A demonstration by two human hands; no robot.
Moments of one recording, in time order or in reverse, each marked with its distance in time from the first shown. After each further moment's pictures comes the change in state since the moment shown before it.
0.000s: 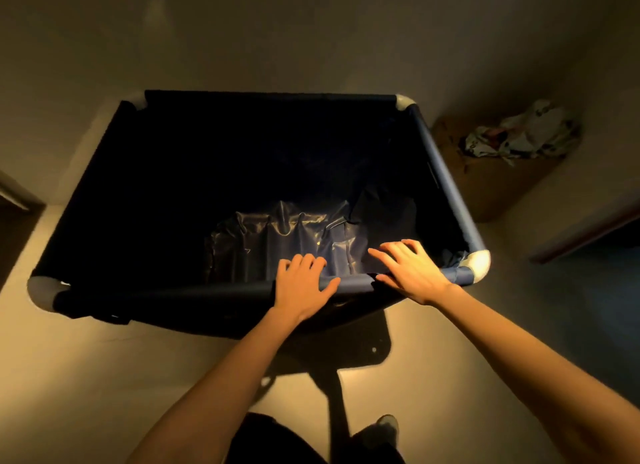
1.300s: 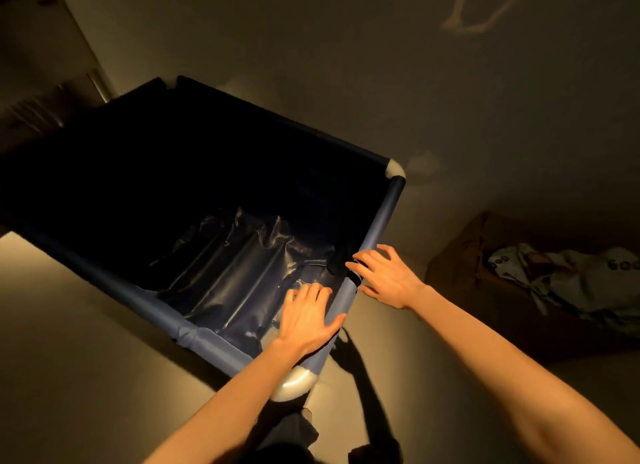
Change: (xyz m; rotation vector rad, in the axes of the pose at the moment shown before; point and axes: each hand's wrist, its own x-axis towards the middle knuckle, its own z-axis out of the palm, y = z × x) left_hand 0.232 0.299 0.095 -0.015 0.023 -0.514; right_hand 0.095 0.371 0.038 -0.093 0.078 -0.698
